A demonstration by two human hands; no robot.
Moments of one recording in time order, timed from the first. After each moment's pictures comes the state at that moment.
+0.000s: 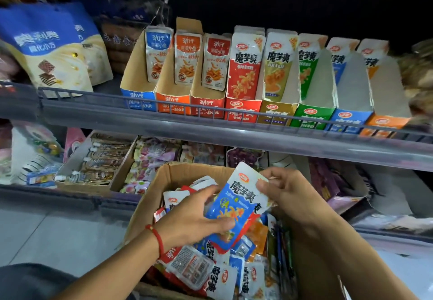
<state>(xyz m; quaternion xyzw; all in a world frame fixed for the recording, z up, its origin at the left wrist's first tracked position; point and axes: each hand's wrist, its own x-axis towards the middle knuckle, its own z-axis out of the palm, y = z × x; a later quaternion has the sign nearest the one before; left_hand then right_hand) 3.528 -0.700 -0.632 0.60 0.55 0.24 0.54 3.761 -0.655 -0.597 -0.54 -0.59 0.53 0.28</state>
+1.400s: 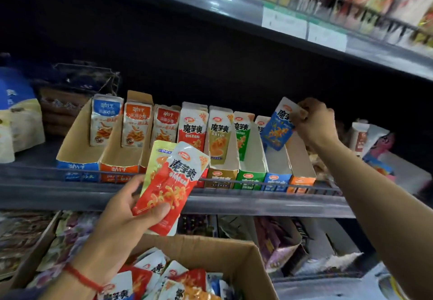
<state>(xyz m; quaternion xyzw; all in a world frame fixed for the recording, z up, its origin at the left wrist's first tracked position) 3.516 -0.652 -0.530 0.44 0.45 0.53 0.56 3.877 -0.496 -0.393 -0.68 -0.61 -0.10 0.39</state>
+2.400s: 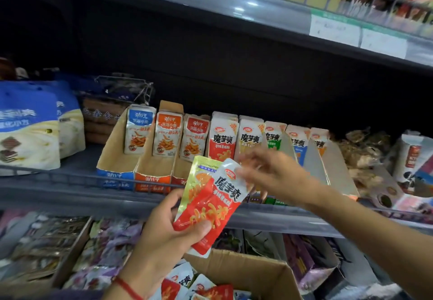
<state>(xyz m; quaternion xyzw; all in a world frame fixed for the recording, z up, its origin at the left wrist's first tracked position) 3.517 -0.650 -0.534 0.47 0.50 0.49 0.54 3.735 -0.575 -0.433 -0.50 -0.81 0.21 0.22</state>
